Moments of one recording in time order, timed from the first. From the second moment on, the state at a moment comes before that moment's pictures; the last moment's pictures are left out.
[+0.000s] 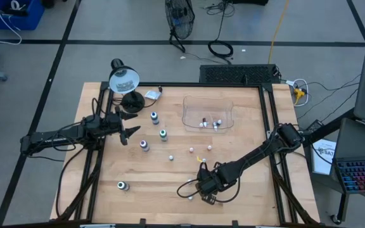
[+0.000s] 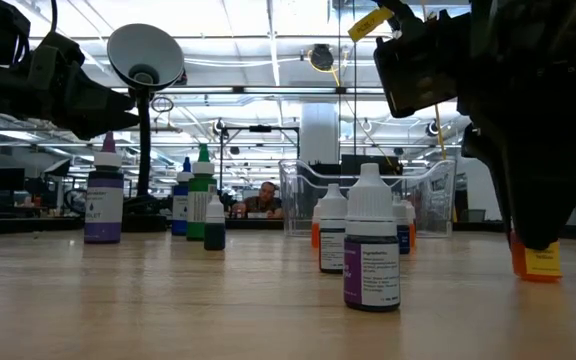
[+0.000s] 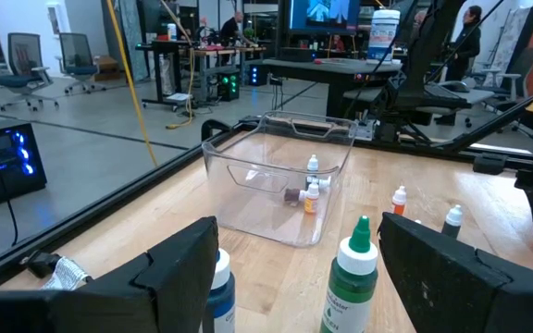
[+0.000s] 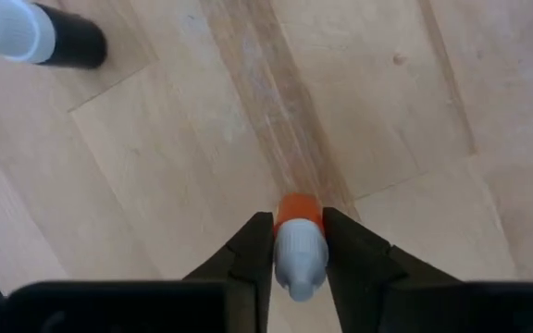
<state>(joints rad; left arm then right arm) 0.20 0.12 0.01 0.08 -0.09 -0.06 0.51 1.95 1.32 -0.73 -0.03 0.96</state>
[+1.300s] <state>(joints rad) 0.20 0.12 0.01 0.08 -0.09 -0.06 -0.39 1.69 1.33 -0.93 0.07 0.26</state>
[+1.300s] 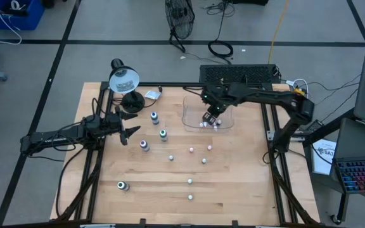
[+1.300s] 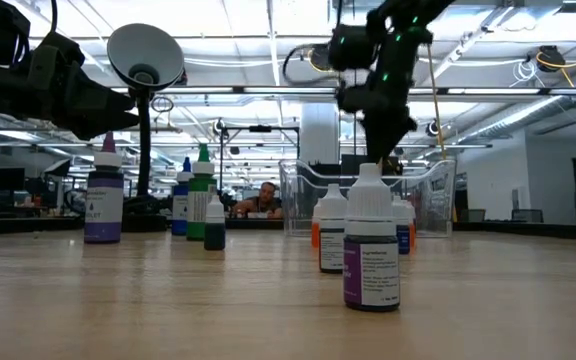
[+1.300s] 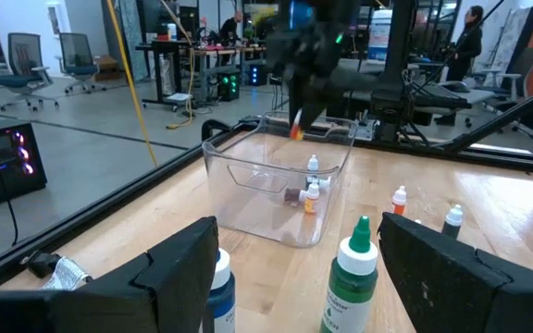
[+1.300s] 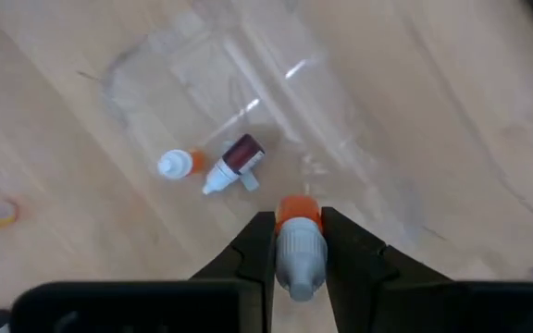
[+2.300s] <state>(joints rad) 0.20 0.12 0.01 0.08 -0.09 -0.06 -0.46 1.91 1.31 -0.81 0.00 0.22</state>
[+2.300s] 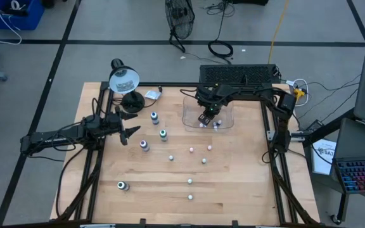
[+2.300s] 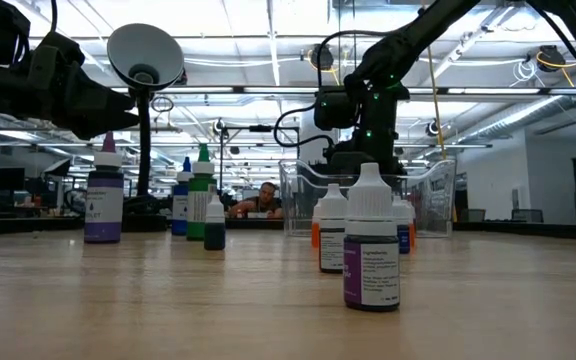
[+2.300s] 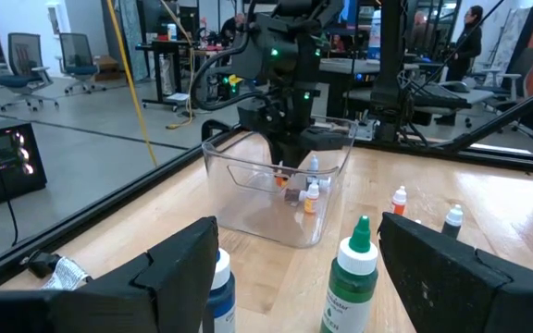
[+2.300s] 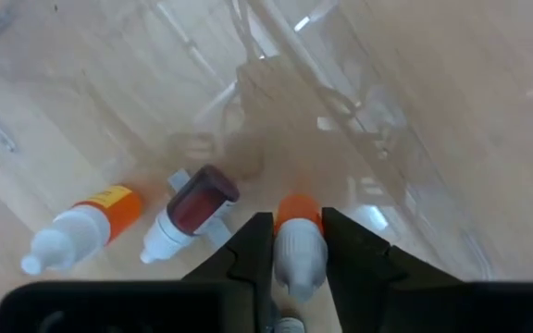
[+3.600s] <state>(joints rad) 0.20 0.12 0.01 0.08 -0.09 -0.06 0.38 1.59 1.31 -0.49 0.16 0.25</state>
